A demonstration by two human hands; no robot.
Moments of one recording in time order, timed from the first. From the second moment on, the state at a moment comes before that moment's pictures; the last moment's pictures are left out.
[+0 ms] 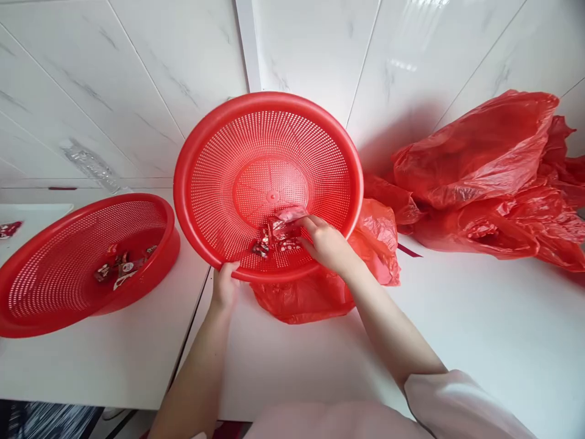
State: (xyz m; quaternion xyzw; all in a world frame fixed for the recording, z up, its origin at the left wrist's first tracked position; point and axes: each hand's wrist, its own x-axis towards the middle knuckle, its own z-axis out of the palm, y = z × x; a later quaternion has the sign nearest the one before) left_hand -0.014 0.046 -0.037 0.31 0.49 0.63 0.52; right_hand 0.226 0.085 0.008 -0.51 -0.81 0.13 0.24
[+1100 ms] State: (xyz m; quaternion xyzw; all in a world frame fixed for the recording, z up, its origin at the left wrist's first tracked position) left_hand -0.019 0.050 -0.033 0.30 0.51 0.60 0.54; right_hand 0.249 0.074 0.034 -0.34 -0.61 0.59 0.40
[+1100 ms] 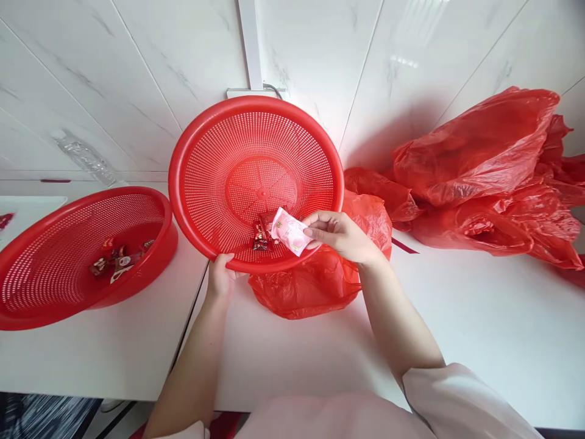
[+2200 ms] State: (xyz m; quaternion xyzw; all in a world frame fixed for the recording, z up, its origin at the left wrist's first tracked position) left_hand -0.014 0.049 -0.041 0.32 0.50 0.58 0.56; right_hand 0.234 0.091 0.001 -0.50 -0.78 0.28 0.24
